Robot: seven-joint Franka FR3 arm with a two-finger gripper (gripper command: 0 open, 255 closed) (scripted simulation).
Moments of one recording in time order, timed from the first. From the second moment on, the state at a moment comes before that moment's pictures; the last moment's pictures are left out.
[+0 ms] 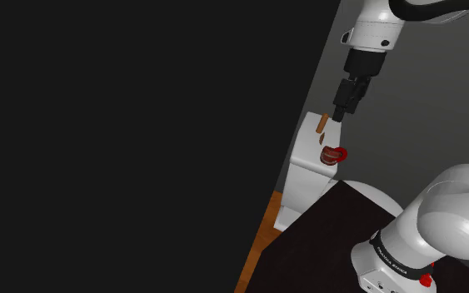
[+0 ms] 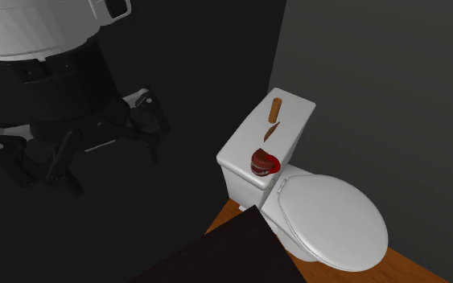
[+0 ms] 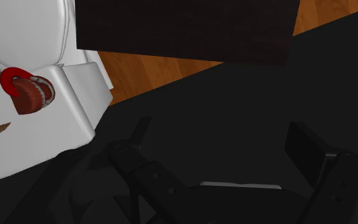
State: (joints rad) arm -0.02 -0.74 -0.05 -2.42 0.05 1.54 -0.13
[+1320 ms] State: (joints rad) arm -0.13 -0.35 -0.30 -2.53 -0.12 2.04 -0.40
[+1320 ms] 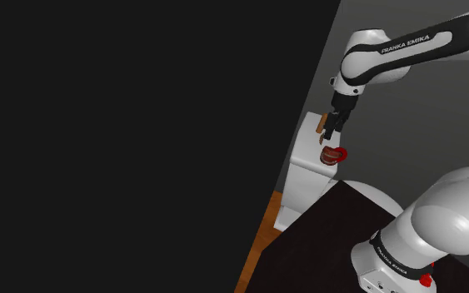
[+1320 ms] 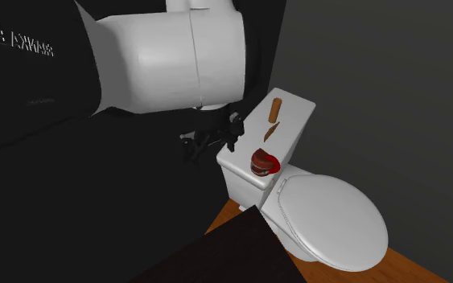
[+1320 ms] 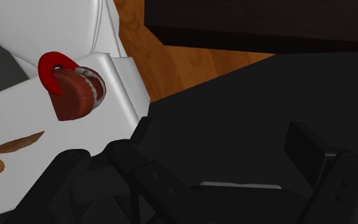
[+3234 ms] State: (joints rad) arm -0.32 0.49 -0.38 -2.17 0.16 2.50 -0.84
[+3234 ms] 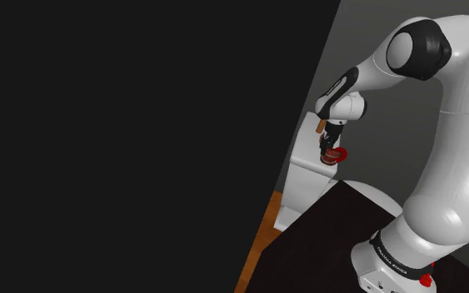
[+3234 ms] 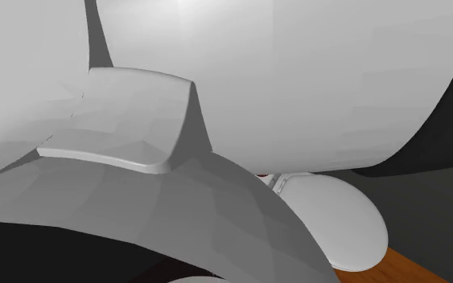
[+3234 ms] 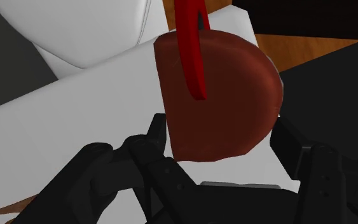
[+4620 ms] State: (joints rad) arm -0.29 0.36 -0.42 -2.18 0.09 2.39 -0.81
